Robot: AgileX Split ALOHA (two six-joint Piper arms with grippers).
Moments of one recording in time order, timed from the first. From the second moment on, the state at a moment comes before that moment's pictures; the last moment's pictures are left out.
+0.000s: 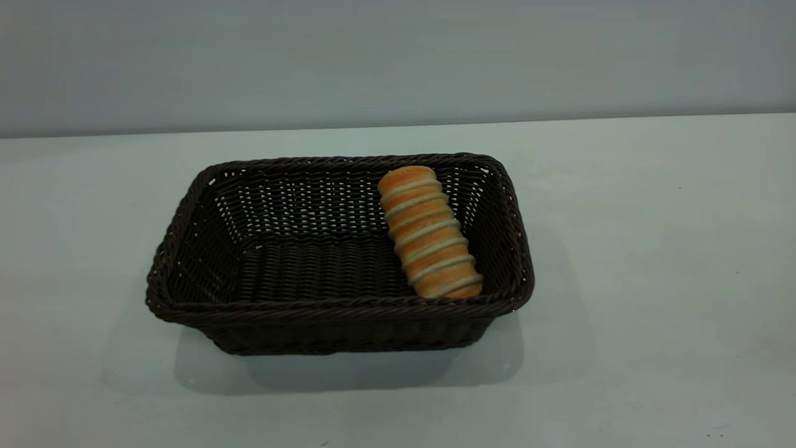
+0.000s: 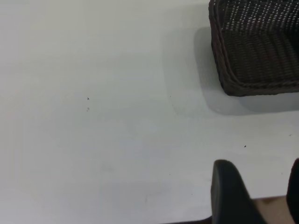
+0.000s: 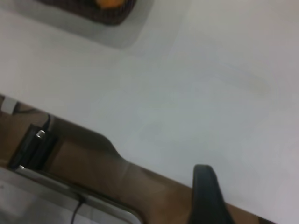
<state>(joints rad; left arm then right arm) -0.15 0.28 -0.74 0.04 1.15 -0.10 0.33 0.48 -0.75 0.07 1.24 -0.06</state>
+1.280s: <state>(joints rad) -0.15 0.09 -0.49 -0.03 1.13 -0.01 0.33 0.18 -0.47 -0.05 1.12 0.01</state>
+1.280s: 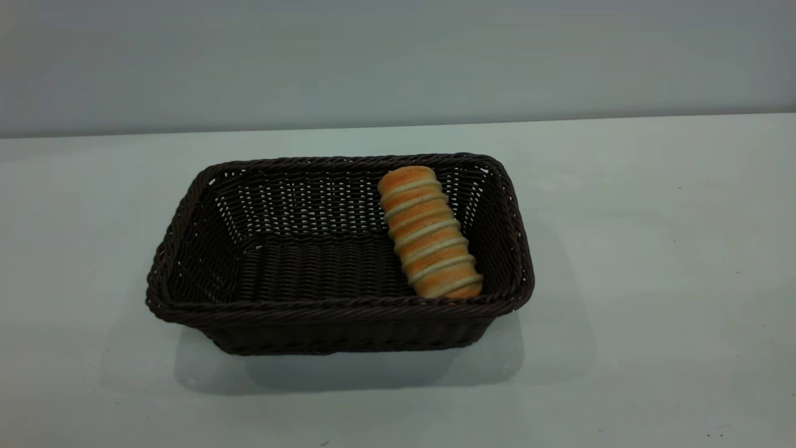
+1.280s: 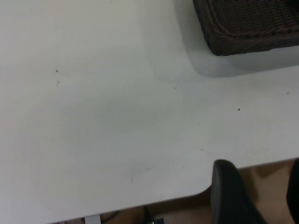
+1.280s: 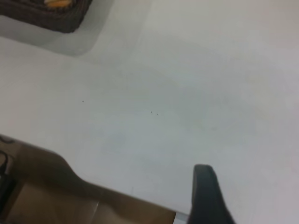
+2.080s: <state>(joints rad) -0.14 0.09 -0.49 -0.03 1.13 0.00 0.31 0.16 -0.47 -0.06 1.12 0.01</state>
